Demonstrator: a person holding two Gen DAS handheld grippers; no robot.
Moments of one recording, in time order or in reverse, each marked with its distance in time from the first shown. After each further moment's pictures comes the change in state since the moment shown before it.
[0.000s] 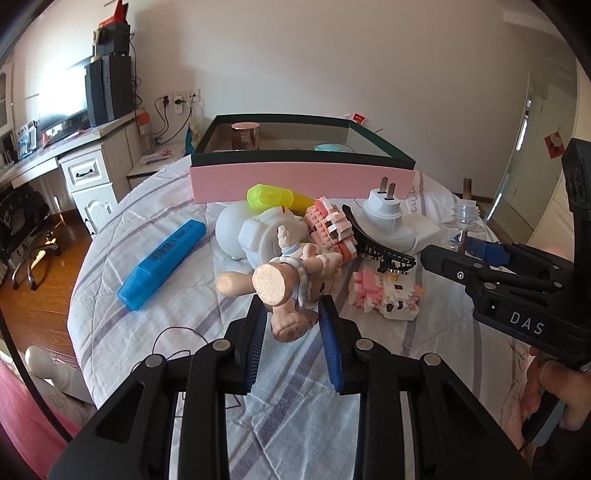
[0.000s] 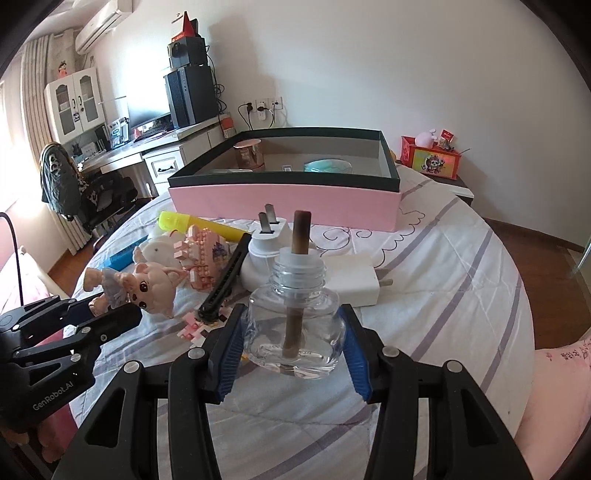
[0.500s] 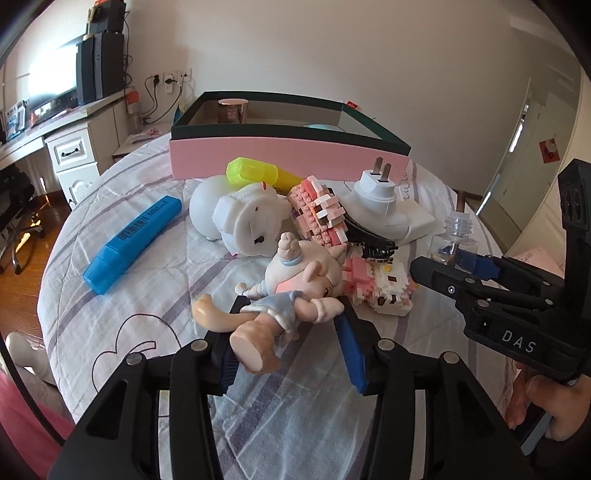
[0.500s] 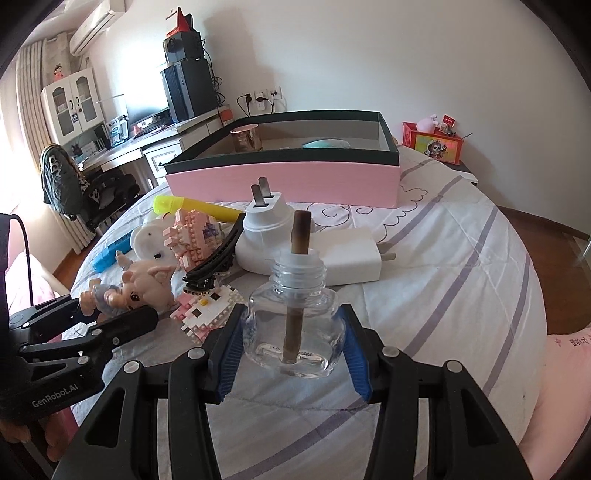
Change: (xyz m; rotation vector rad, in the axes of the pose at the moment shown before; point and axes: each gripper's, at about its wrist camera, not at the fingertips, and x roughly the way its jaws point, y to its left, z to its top) left arm 0.021 -0.003 0.000 -0.039 0.054 -0.053; right arm 0.012 -0.010 -0.012 0.032 0.050 0.025
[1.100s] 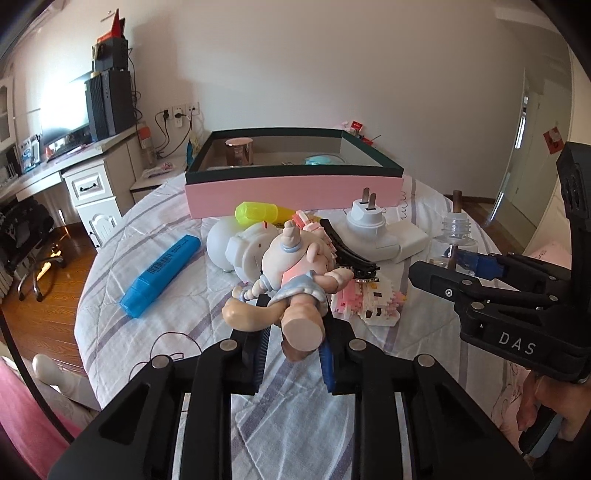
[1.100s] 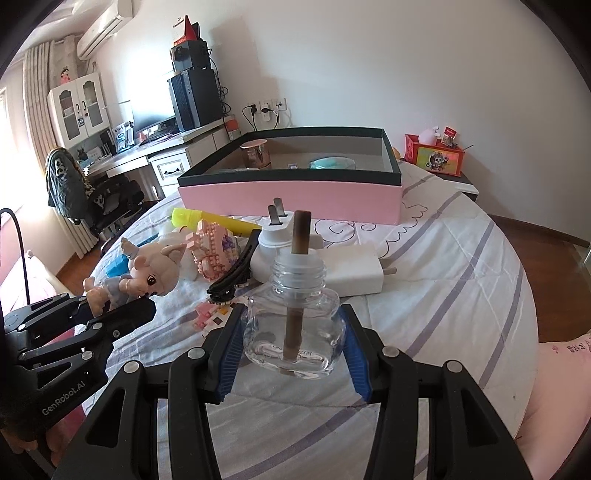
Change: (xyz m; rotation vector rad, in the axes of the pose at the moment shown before) left arm -0.039 -0.017 0.001 0.080 -0.104 0.093; right arm -0.022 0.008 0.004 -0.015 -0.056 0.004
